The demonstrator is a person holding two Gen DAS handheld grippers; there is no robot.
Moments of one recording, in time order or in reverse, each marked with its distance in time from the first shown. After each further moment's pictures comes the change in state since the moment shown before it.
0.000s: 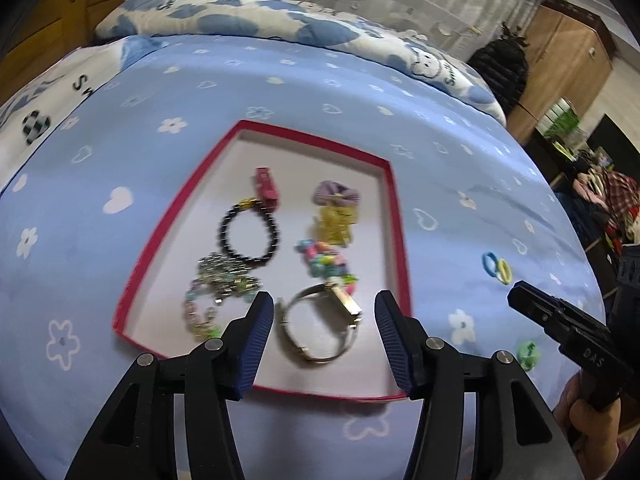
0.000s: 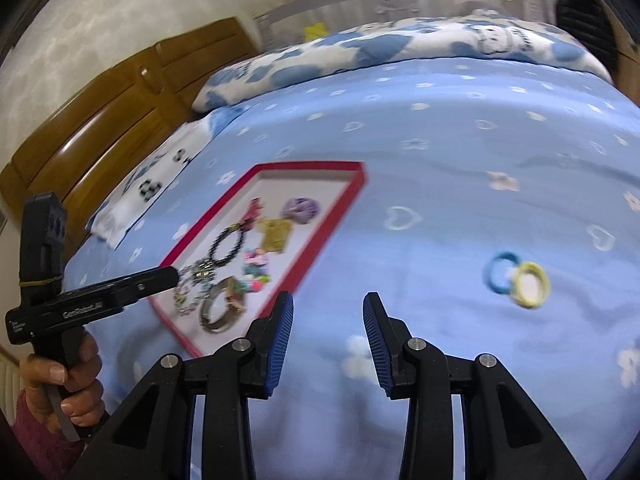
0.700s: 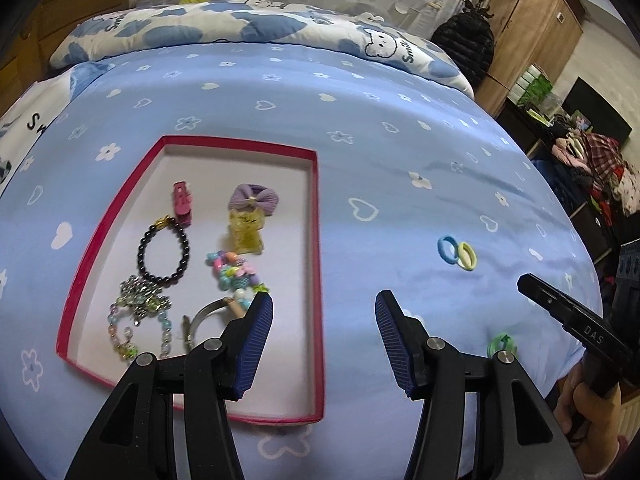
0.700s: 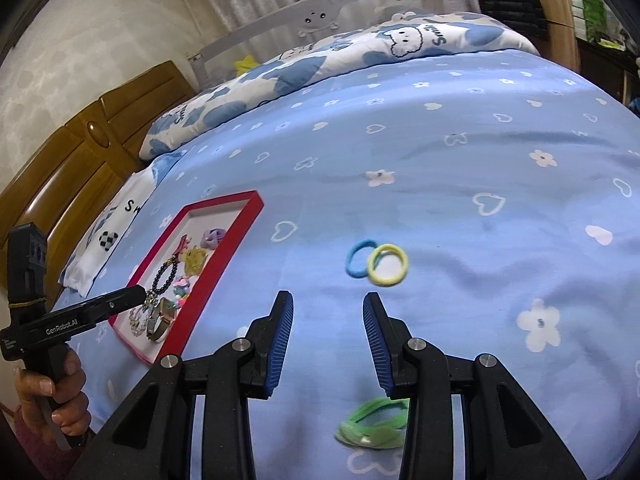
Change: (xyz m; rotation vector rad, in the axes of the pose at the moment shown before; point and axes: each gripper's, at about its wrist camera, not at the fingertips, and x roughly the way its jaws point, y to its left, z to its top) left arm 0.022 -0.064 0.013 0.116 0.032 -0.041; right arm -0.052 -0.083 -0.017 0.166 -0.087 -0.122
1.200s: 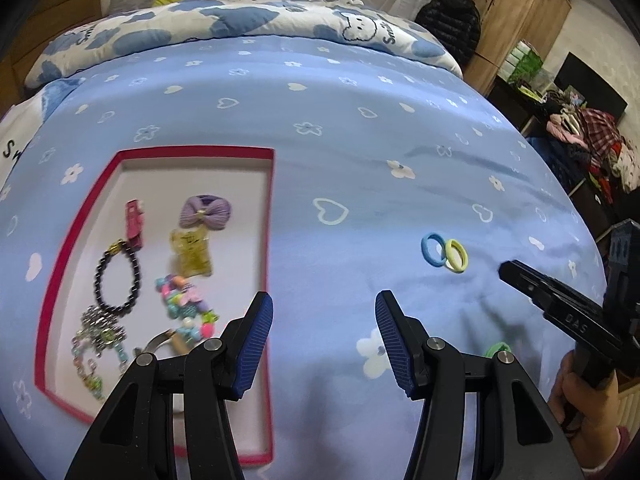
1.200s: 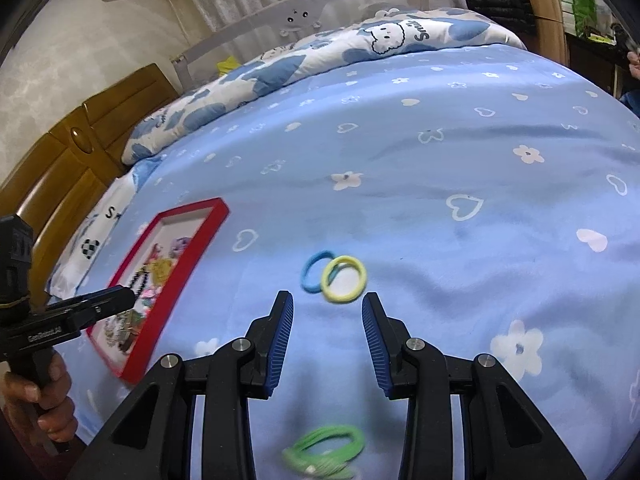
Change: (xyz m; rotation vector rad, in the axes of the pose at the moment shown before) left arm 0.044 -0.037 0.022 0.069 0.045 -0.001; right arm 0.021 -0.031 0.010 0.013 0.011 -0.045
